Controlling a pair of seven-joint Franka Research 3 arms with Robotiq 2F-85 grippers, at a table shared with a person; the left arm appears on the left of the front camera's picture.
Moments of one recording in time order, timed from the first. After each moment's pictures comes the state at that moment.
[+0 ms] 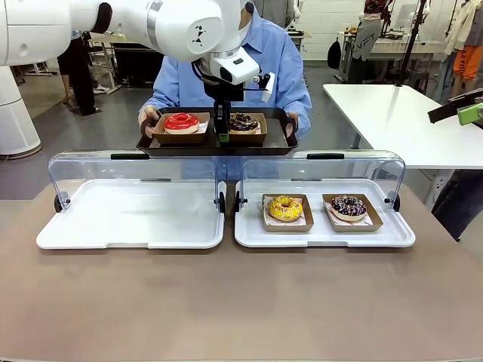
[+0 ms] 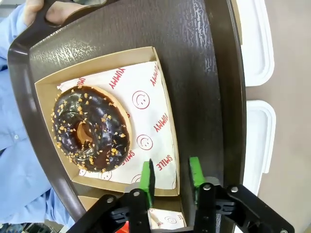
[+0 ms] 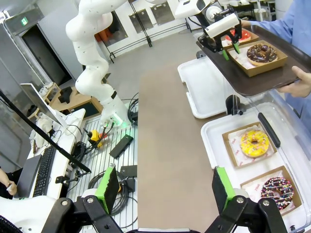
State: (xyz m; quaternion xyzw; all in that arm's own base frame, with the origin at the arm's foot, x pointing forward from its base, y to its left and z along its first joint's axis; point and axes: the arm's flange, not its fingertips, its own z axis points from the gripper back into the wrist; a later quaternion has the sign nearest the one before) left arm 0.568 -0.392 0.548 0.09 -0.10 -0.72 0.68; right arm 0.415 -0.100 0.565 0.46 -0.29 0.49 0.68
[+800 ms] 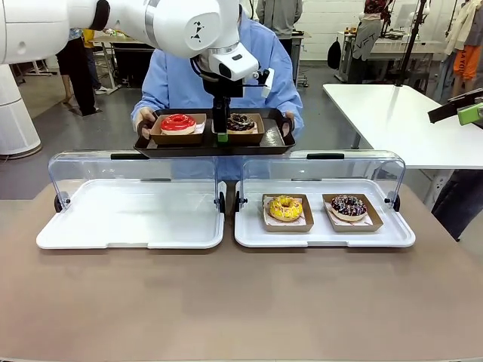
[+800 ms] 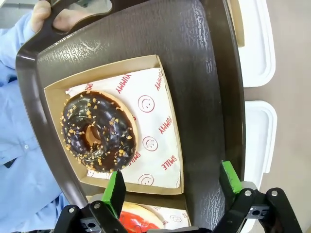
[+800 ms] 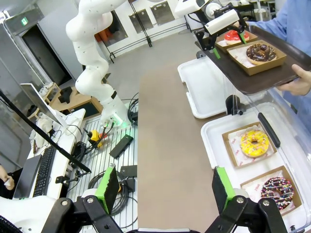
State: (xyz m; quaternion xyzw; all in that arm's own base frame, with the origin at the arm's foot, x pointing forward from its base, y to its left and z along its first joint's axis) left arm 0.569 -0.389 0.556 0.09 -0.11 -0.72 0.68; right arm 0.415 -0.100 0.565 0.46 -0.29 0.49 0.68
